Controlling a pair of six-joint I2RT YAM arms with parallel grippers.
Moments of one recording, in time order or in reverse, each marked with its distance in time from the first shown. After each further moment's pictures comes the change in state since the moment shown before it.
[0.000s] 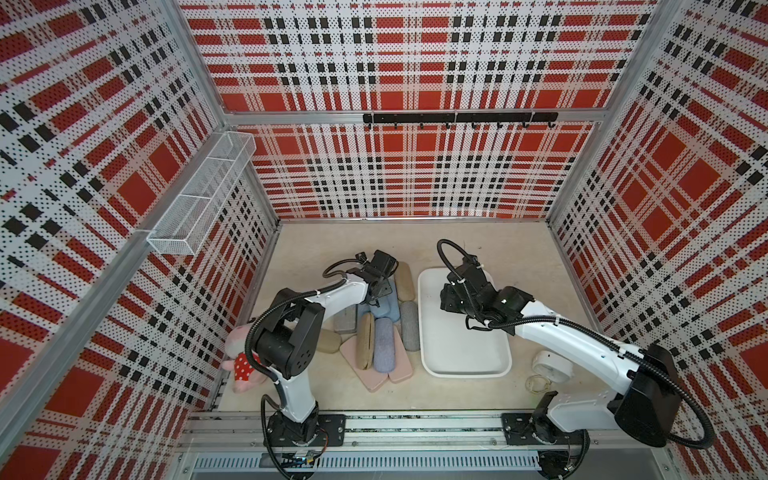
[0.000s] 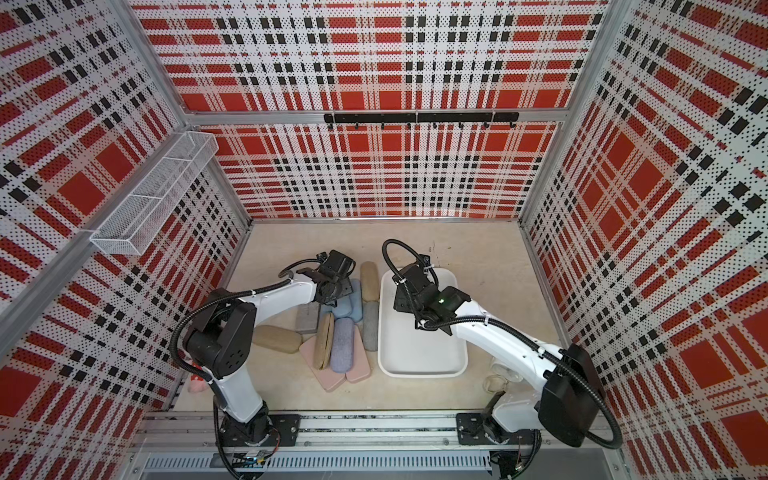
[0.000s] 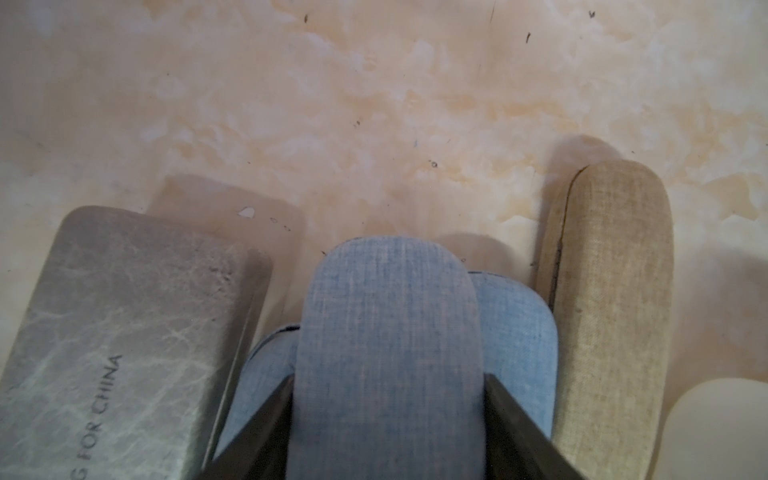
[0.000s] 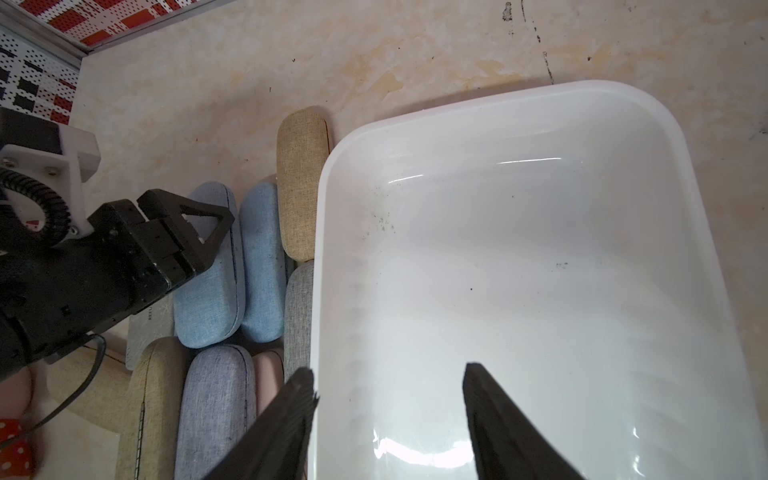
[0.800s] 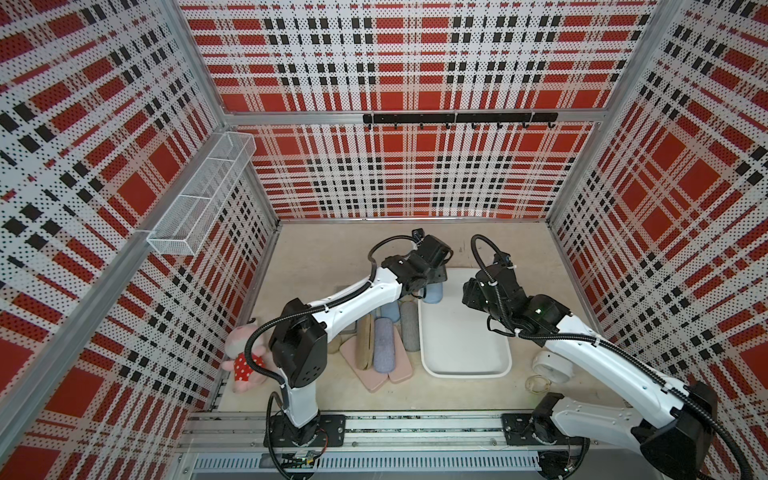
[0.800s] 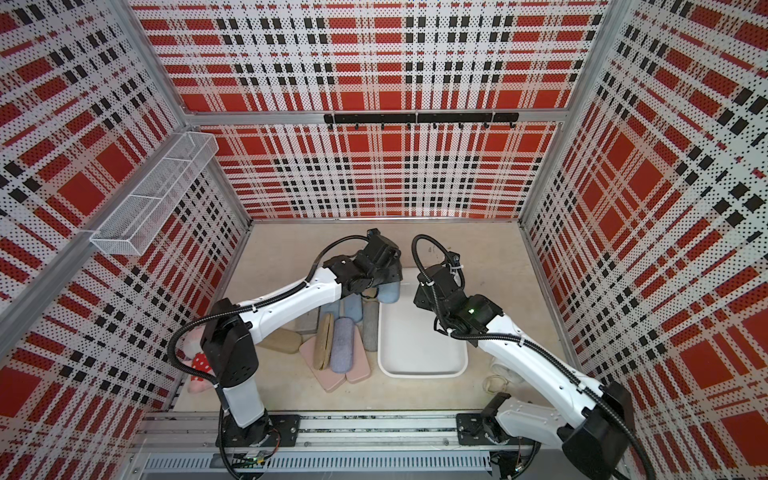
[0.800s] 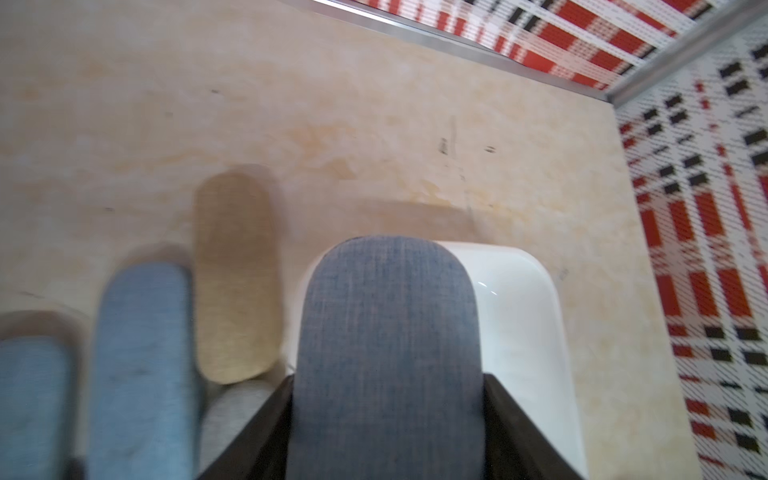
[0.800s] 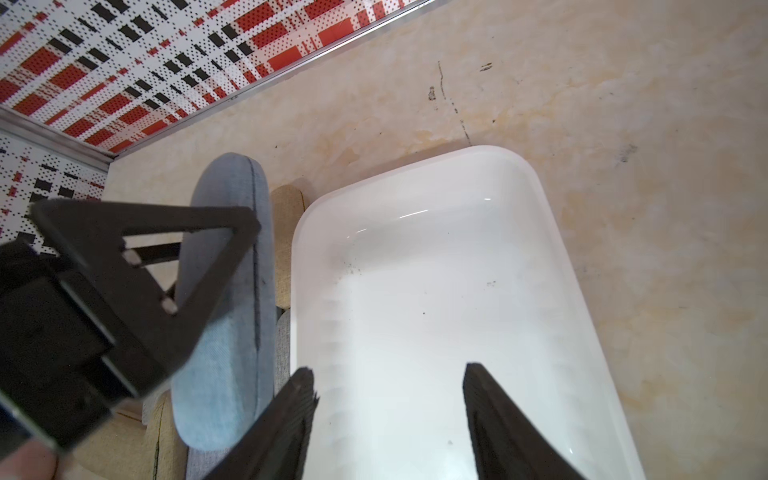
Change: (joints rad) left arm -0.359 0.051 0.460 -0.129 0.037 0.029; right arm -0.089 -0.229 -0.073 -0.043 0.076 0.032
